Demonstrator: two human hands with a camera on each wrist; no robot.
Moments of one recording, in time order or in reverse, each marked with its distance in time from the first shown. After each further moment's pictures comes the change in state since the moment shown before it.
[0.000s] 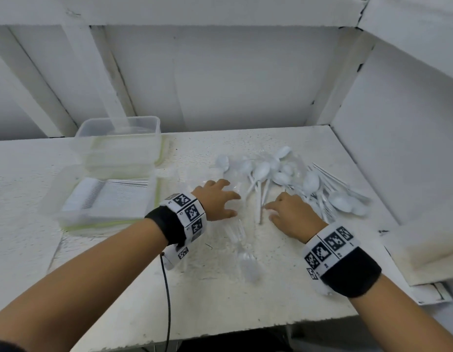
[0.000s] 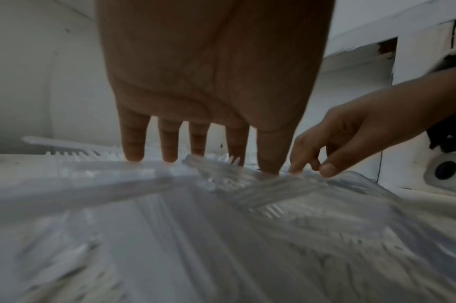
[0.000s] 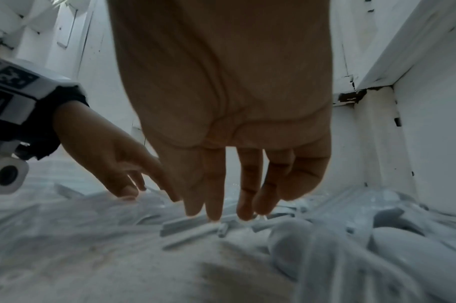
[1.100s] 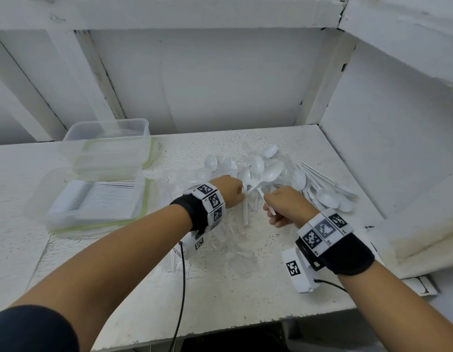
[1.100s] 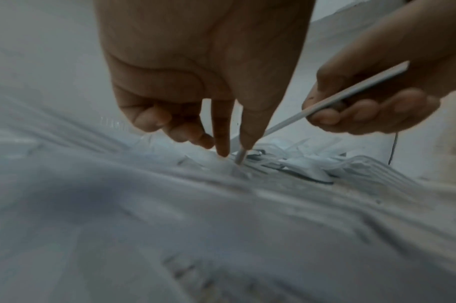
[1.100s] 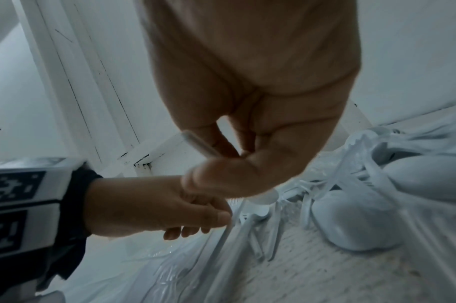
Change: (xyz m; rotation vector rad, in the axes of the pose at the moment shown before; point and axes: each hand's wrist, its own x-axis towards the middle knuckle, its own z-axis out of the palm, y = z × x) left_hand 0.040 0.045 -0.014 -0.151 0.087 -0.042; right_hand -0.006 -0.006 -0.034 0.937 -0.080 0.414
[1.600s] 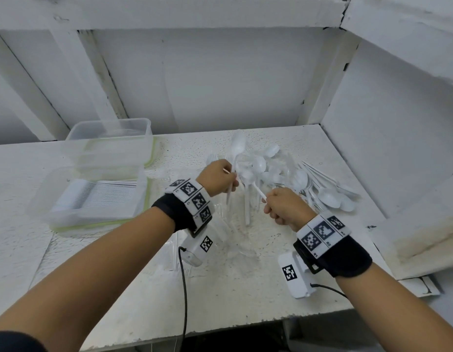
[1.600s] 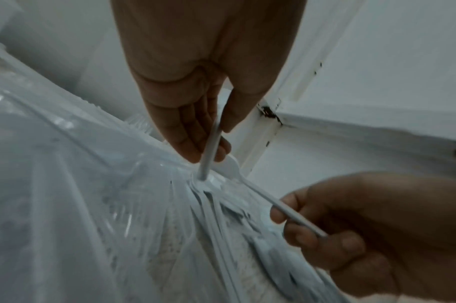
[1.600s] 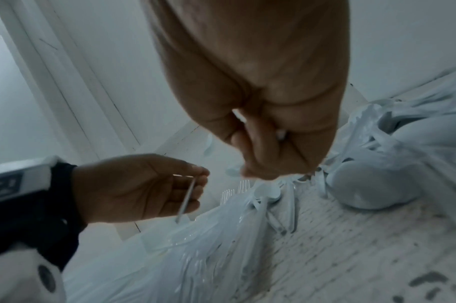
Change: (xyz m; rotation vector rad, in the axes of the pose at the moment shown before) left_hand -0.018 -0.011 -0.018 -0.869 0.232 -0.122; right_hand 0.003 0.004 0.008 0.153 -0.007 0.003
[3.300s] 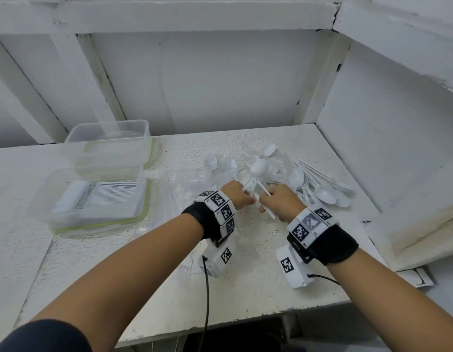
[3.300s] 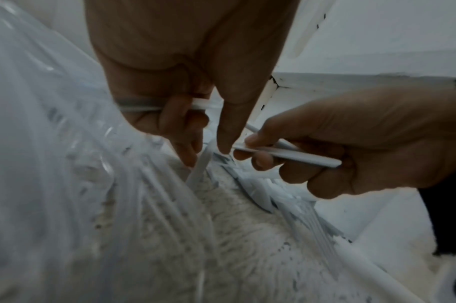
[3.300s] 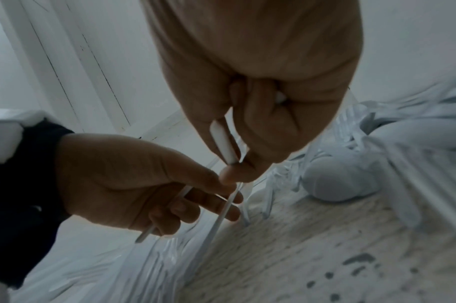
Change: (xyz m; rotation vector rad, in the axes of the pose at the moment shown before) left_hand 0.003 -0.009 0.049 0.299 -0.168 -0.103; right_hand -0.001 0.004 0.001 -0.176 0.086 -0.206
